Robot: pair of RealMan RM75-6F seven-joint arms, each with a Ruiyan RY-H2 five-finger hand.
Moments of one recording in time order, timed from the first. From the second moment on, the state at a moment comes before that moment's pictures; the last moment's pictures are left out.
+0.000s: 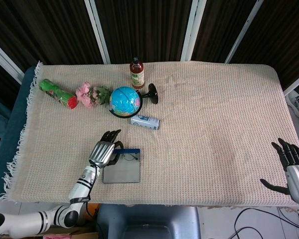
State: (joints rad) left arm -0.69 -1.71 -0.18 -1.39 1.10 1.01 0.30; right arm 0.03 -1.02 0.04 -1.63 -1.56 1.53 0.11
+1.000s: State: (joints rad) left arm -0.64 -1.78 -0.22 -1.27 1.26 1.16 0.02; right arm 0.02 -1.02 0.04 -1.63 -1.56 1.54 0.11
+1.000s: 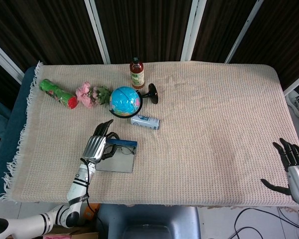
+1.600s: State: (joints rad) left arm -0.64 -1.80 -0.26 -1.19 1.25 1.15 -0.02; right arm 0.02 -1.02 0.04 -1.63 -1.56 1.54 0.11
